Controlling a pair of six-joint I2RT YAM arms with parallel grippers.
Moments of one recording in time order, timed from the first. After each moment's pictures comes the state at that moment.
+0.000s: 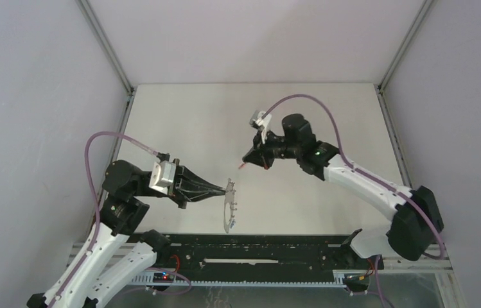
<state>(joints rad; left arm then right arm) -0.54 0.61 0.80 0.08 1.10 -0.15 0.70 1.35 1.10 -0.06 -0.62 0.00</state>
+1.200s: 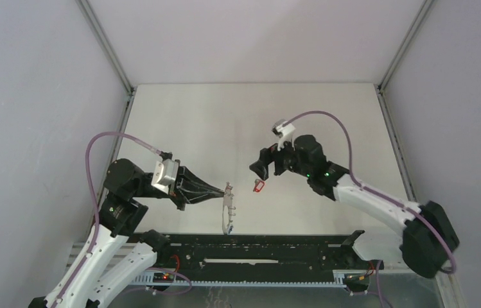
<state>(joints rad) -0.50 0.59 0.80 -0.04 1.12 -0.13 0.70 1.34 0.82 0.03 -0.17 0.20</state>
